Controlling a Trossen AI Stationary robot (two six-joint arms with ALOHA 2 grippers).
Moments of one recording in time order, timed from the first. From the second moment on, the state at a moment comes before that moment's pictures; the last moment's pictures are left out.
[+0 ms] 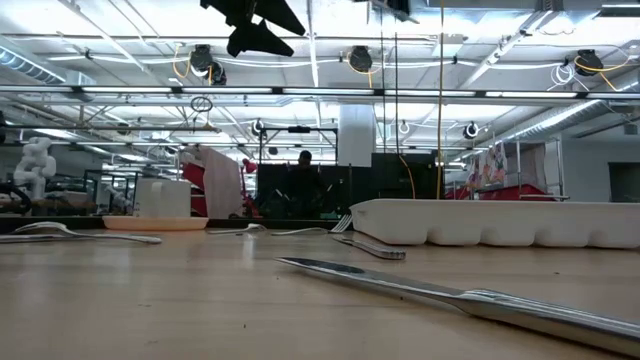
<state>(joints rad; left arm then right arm) 0.21 1.28 1.18 -0.36 -0.08 -0.20 -0.56 1.69 2.17 -0.91 -0.34 0.10</state>
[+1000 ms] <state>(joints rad) 0.21 1.28 1.18 -0.35 -0.09 -0.23 -0.83 0.99 1.35 -0.49 -0.56 0.36</state>
